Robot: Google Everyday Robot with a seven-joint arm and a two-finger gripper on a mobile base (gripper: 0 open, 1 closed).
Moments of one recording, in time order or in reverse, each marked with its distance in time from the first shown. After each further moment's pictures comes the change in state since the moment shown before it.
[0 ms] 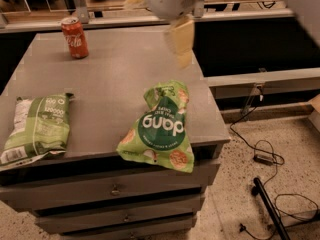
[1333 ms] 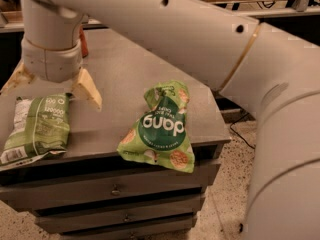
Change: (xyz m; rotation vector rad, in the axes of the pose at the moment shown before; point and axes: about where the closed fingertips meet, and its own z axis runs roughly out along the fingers) arm -0.208 -0.033 0.114 -0.087 -0.361 -0.827
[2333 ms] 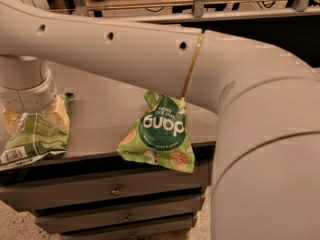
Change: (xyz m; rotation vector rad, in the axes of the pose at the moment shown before) arm -0.012 -0.034 0.074 -0.103 0.053 -0.143
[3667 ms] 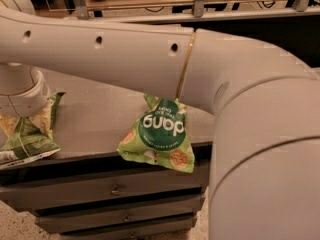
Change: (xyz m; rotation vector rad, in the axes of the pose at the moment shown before) arm -0.006 -0.006 0.002 -0.037 0.028 -0.028
